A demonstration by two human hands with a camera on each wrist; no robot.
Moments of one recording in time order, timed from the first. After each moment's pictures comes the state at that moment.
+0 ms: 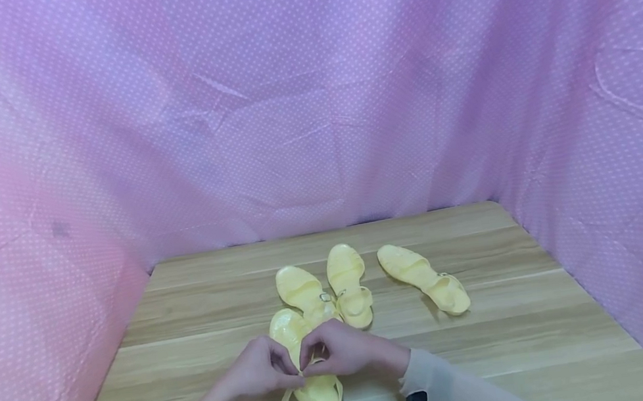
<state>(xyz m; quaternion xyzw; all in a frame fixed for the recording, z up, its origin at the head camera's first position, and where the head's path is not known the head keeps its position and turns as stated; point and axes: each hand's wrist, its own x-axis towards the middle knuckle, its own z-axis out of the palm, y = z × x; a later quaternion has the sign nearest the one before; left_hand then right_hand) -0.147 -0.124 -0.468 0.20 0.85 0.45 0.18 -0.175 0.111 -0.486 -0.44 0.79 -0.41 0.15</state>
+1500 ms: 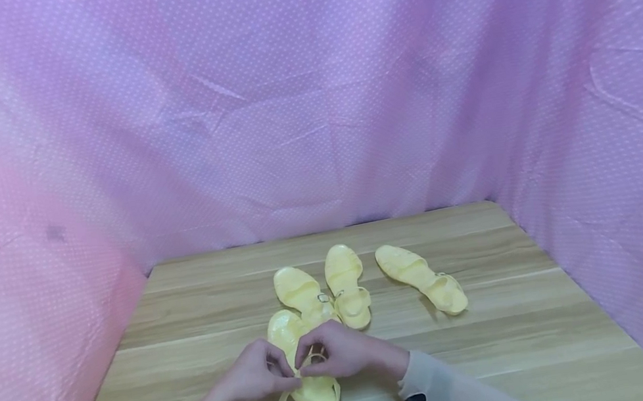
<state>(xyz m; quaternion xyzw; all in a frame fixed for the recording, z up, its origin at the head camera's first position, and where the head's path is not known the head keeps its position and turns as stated) -0.144 -0.125 -0.471 0.19 0.85 0.46 0.19 -0.172 0.110 -0.488 -0.44 0.79 -0.42 0.14</state>
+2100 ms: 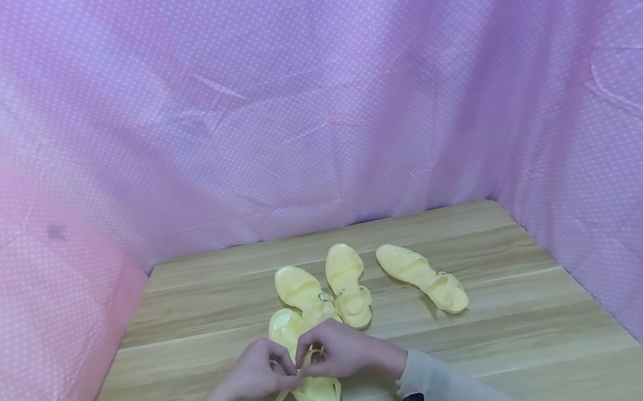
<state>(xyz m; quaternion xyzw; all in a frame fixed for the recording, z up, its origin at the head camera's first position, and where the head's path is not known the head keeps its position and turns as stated) -0.144 -0.123 -0.471 0.19 0.85 0.45 0.19 -0.171 0.108 -0.489 -0.44 0.79 -0.41 0.11</state>
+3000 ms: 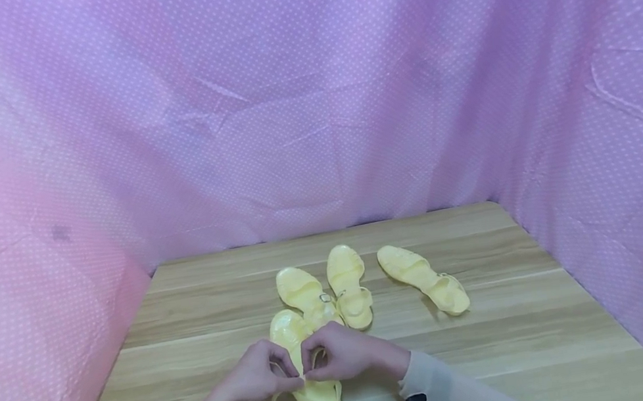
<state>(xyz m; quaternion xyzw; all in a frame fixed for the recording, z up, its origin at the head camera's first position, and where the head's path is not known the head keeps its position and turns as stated) -0.141 -0.125 -0.472 0.19 0.85 0.45 0.19 -0.171 0.111 -0.490 -0.45 0.79 -0.40 0.14</state>
